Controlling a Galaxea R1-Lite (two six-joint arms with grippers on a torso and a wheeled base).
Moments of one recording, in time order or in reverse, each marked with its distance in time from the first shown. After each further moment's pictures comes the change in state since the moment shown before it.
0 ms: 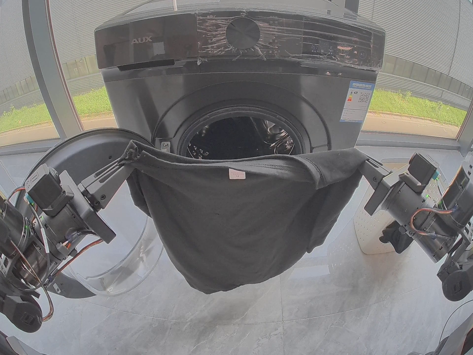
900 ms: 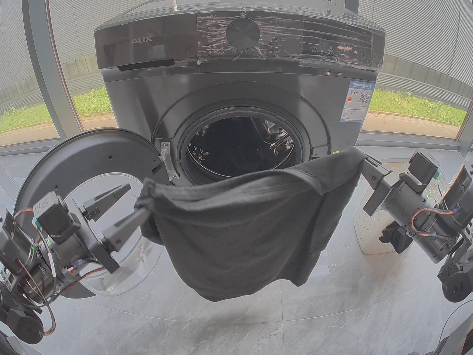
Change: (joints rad) left arm 0.001 0.009 0.118 0.003 -0.041 0.006; right arm 0.024 -0.008 -0.008 0.001 0.002 0.002
